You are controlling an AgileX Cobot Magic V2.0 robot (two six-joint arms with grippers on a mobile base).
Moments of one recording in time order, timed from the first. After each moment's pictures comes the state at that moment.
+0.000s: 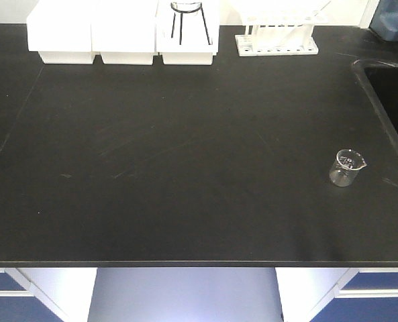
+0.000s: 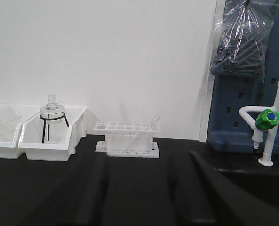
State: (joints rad) left arm 0.01 -0.01 0.03 0.15 0.11 -0.26; right arm 0.04 0.35 -0.48 -0.02 0.20 -0.01
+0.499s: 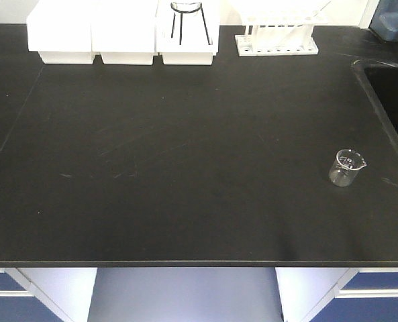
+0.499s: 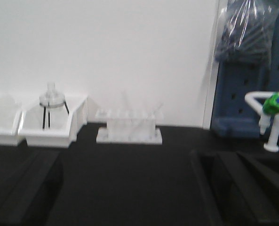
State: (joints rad) left arm 0.01 -0.01 0.03 0.15 0.11 -0.26; right arm 0.04 0.42 -0.40 0.00 0.13 -0.02
